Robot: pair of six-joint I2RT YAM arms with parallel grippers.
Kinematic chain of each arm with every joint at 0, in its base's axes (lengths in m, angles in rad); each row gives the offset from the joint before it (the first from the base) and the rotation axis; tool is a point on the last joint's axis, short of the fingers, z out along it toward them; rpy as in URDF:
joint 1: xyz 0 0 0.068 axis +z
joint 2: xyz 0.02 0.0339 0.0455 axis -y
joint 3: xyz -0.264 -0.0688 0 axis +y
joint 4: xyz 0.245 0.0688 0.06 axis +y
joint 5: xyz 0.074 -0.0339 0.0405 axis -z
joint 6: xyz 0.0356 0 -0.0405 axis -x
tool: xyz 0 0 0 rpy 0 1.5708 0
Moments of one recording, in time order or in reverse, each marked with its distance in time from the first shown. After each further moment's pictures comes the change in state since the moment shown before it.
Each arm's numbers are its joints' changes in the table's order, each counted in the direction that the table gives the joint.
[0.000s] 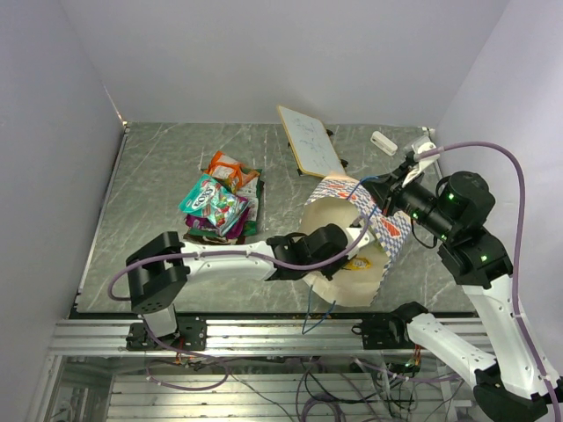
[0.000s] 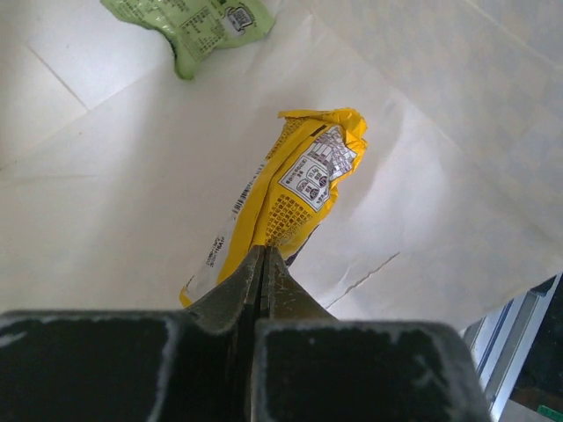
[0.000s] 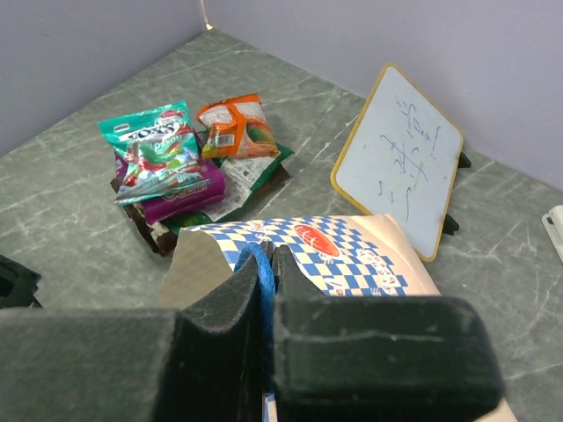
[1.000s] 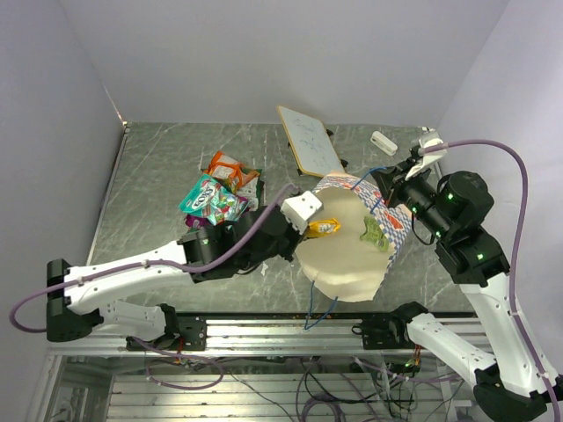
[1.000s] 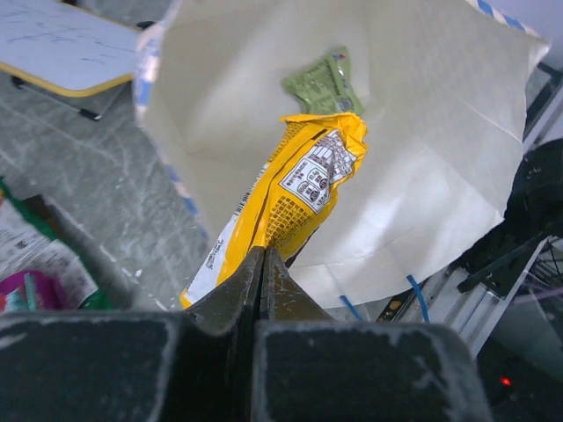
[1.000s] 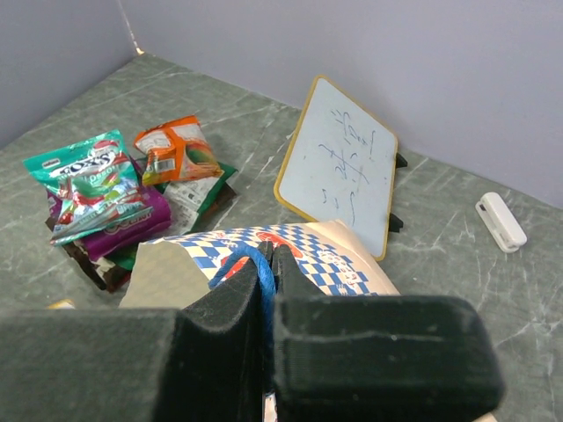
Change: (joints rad) left arm 0.000 0.505 0.027 0.280 -0.219 0.061; right arm 0.000 -0.002 0.021 -0.071 0.172 0.007
